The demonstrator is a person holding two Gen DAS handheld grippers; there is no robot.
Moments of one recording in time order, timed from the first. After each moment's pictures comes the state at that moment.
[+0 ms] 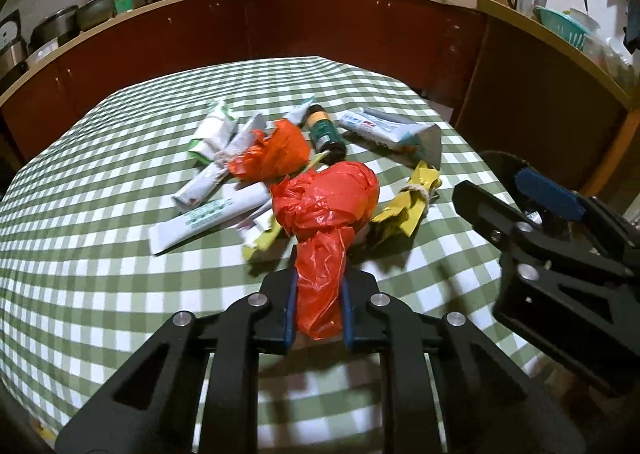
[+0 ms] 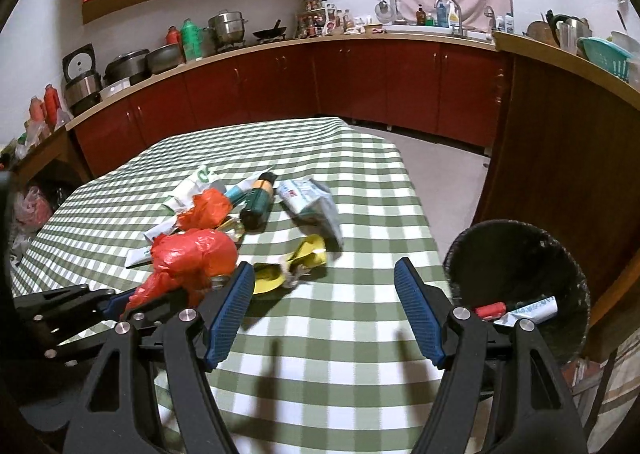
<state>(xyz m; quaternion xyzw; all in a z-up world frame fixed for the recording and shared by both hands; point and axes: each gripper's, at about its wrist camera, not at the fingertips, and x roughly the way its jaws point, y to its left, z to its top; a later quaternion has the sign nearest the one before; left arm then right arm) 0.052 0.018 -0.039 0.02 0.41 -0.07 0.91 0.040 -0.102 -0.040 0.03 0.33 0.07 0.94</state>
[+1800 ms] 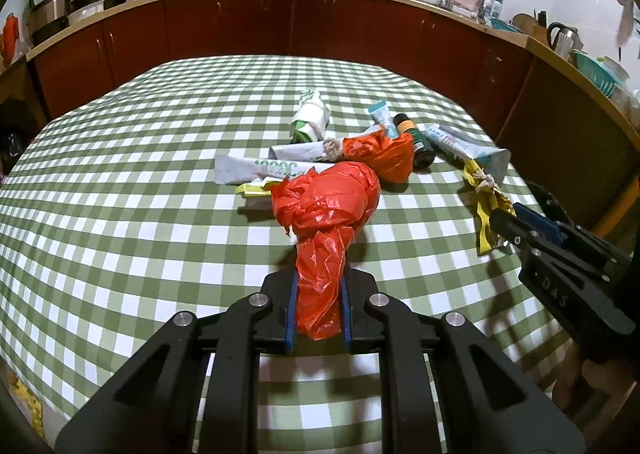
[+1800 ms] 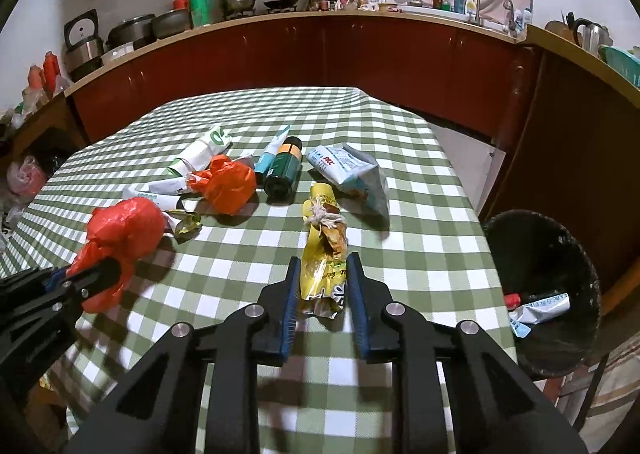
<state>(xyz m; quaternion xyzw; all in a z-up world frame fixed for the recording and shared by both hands) 0.037 0.088 -0.035 -0.04 0.40 -0.03 0.91 0.050 -0.070 -0.054 0.00 0.37 0.08 0.93</state>
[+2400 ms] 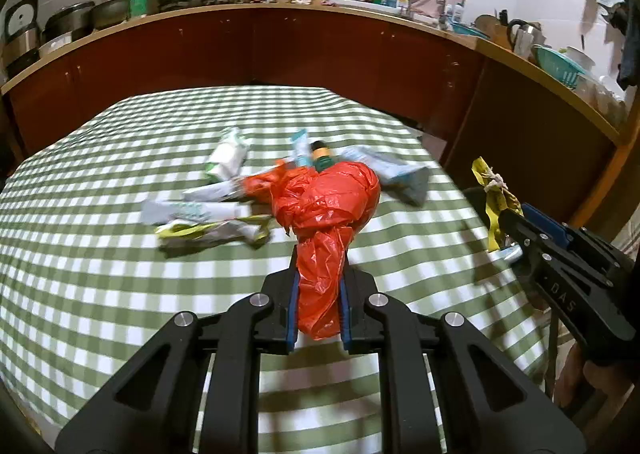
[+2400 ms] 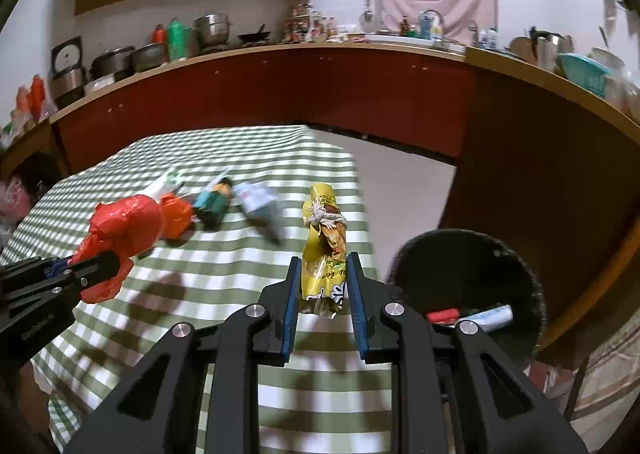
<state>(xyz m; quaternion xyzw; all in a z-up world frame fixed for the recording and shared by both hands) 0.038 0.019 -0.012 -0.02 0.37 -0.08 0.92 0.027 -0.144 -0.028 0.01 0.32 0.02 0.95</state>
